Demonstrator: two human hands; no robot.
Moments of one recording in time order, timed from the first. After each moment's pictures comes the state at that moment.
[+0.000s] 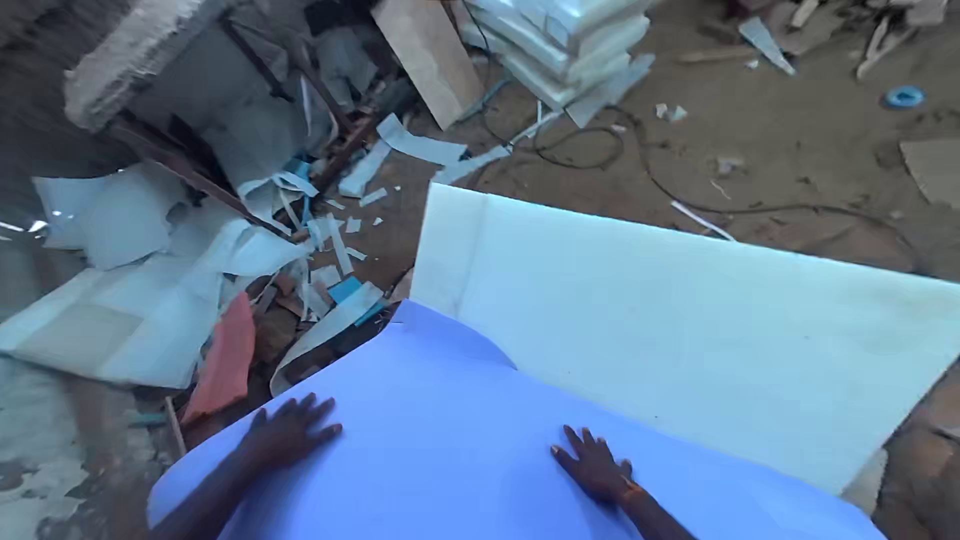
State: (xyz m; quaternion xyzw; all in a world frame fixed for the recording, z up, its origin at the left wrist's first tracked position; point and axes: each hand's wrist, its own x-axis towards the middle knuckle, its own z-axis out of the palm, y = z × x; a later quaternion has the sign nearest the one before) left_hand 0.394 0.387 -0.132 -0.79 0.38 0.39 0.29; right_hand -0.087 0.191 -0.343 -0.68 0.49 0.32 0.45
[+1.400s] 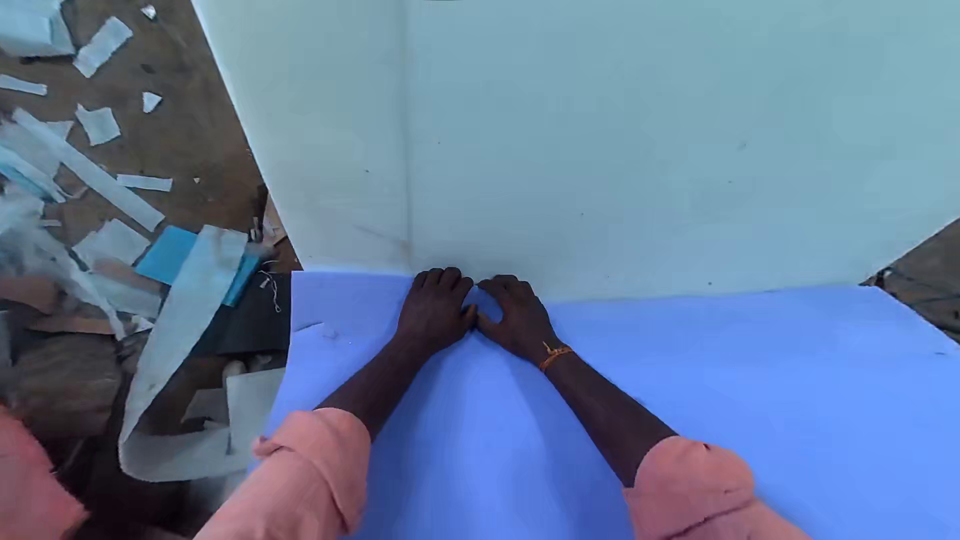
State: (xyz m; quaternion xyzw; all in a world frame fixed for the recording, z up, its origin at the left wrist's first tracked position) left_hand 0.344 0.202 -0.539 -0.55 0.80 0.25 -0.01; right_hand 0.143 0.208 -0.535 -0.77 0.56 -0.04 0.32
